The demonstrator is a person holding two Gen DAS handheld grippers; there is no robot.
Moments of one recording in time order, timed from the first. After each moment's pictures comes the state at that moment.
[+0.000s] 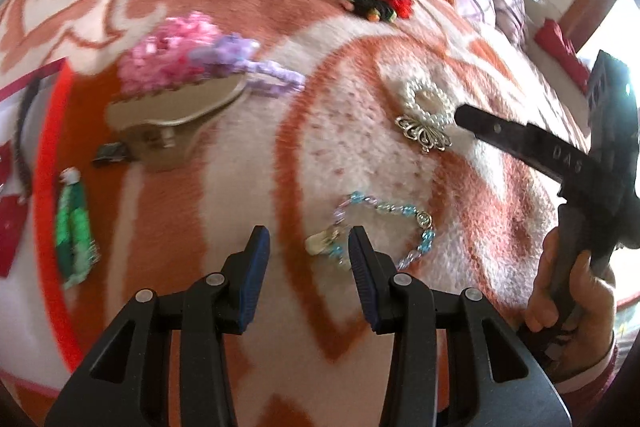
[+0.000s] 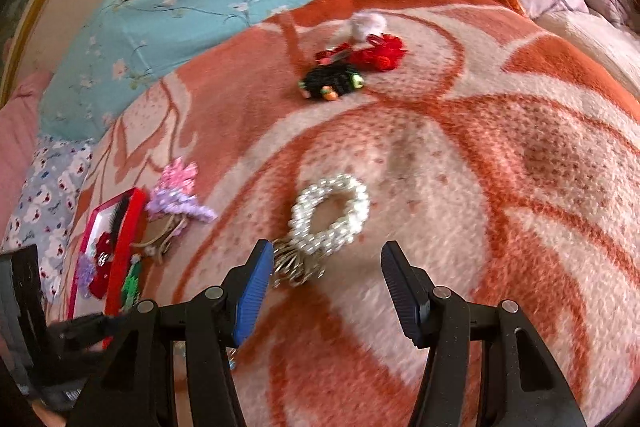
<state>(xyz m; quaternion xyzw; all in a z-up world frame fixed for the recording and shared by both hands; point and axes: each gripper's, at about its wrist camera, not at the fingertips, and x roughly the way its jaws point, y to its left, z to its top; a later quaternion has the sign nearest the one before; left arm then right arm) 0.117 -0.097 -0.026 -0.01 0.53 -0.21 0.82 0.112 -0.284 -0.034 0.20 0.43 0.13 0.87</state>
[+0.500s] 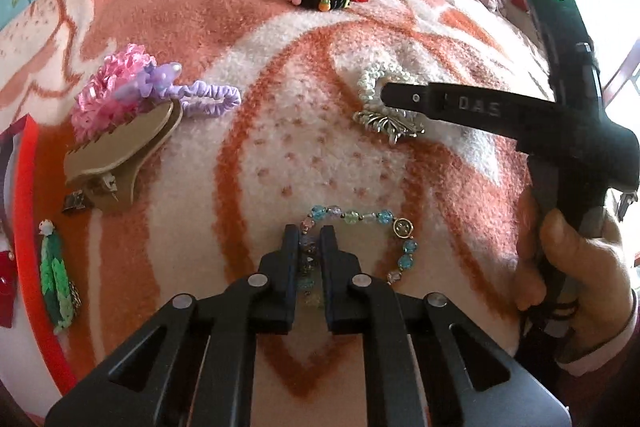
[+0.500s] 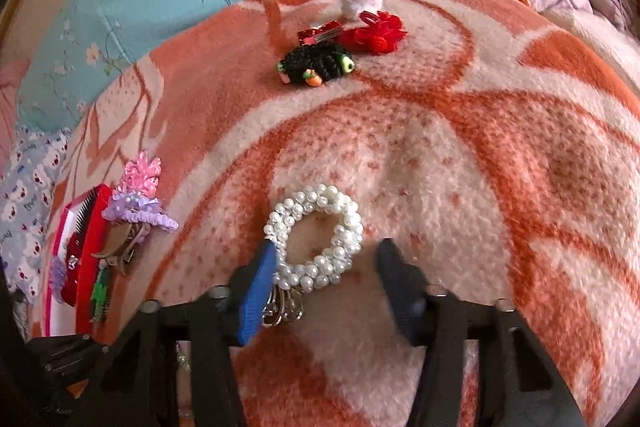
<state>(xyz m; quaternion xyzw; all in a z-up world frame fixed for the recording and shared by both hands) 0.113 -0.125 -0.027 0.04 0.51 -0.24 0.83 0.144 -0.266 -0.054 0.17 0.46 0.13 0.86</state>
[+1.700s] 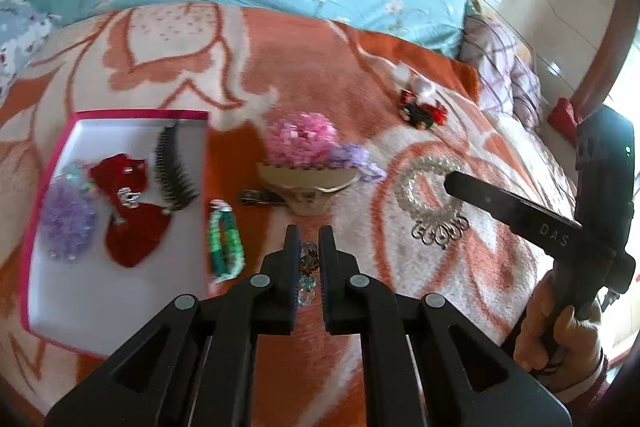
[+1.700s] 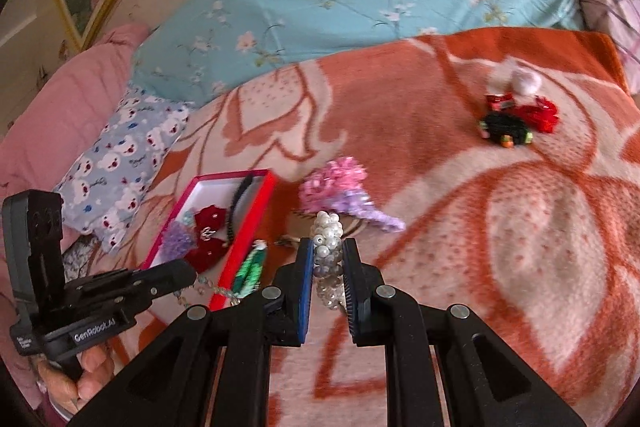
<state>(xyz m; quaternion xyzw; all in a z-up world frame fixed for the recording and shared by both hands) 0.077 0.028 0.052 -0.09 0.42 -0.13 0.89 0.073 -0.166 0.050 0.14 0.37 0.31 0.87</state>
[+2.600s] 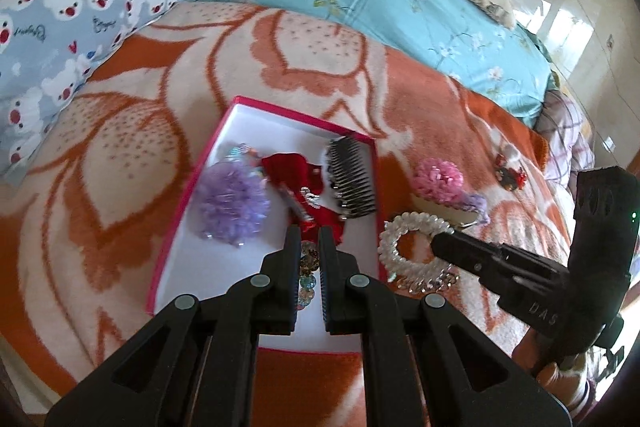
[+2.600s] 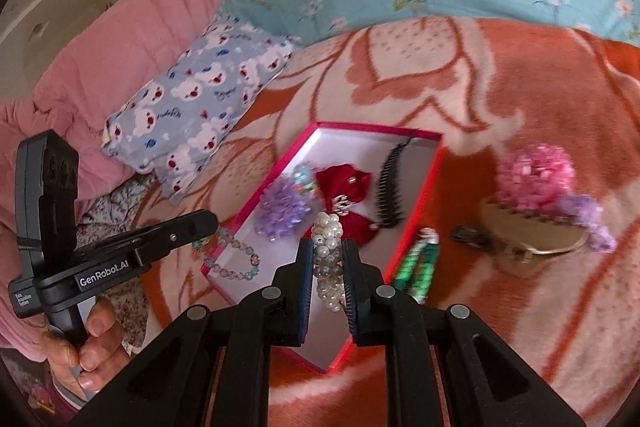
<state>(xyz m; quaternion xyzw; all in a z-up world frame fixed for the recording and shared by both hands) 0.050 0.178 0.047 -0.16 0.40 0.01 0.90 0.050 0.010 0.054 0.08 0.39 0.45 0.80</state>
